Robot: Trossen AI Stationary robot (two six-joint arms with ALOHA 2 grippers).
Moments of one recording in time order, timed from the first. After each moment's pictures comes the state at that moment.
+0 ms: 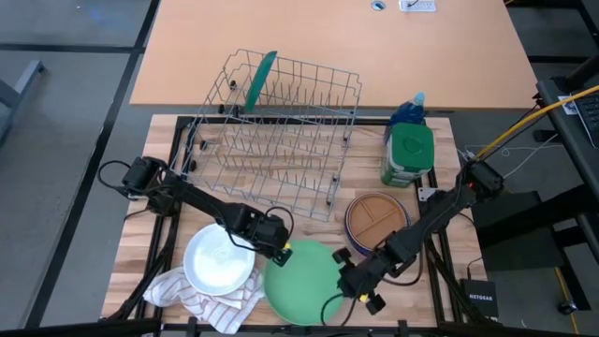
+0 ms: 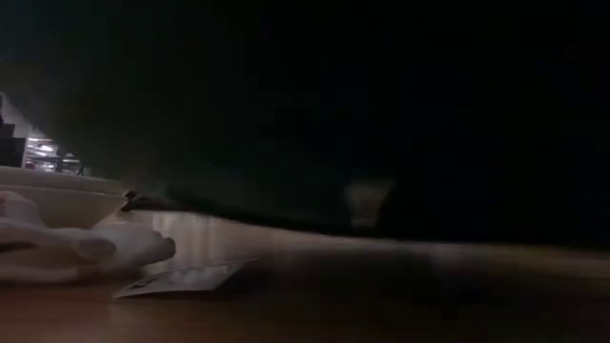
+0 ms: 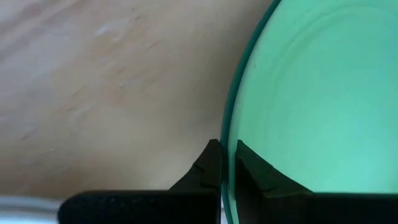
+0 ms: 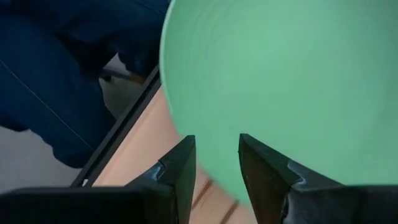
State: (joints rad) left arm -0.32 1.79 1.15 -0.45 0.07 -1.28; right arm 0.67 1.66 1.12 -0.35 -0.04 0.11
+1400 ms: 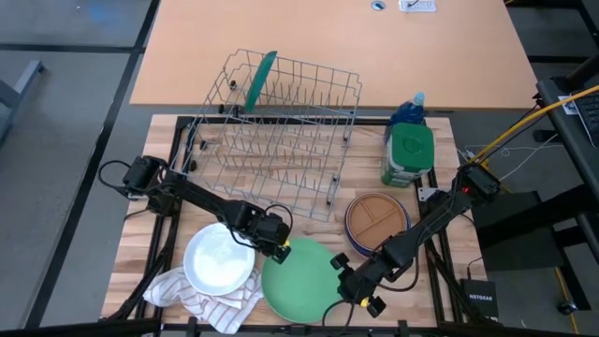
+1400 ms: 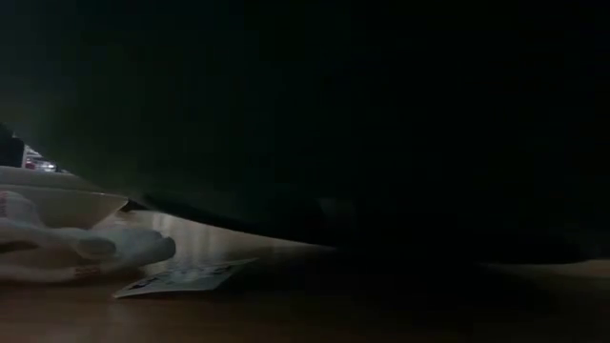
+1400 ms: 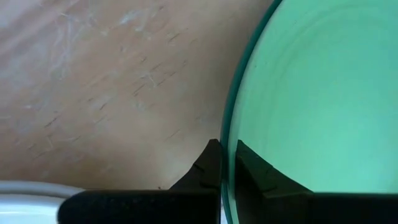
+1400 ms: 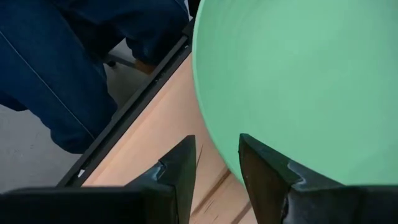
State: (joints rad) left arm -0.30 1.79 1.15 -0.51 0.12 -1.28; right arm 0.68 1.70 1.12 -0.33 -0.07 0.05
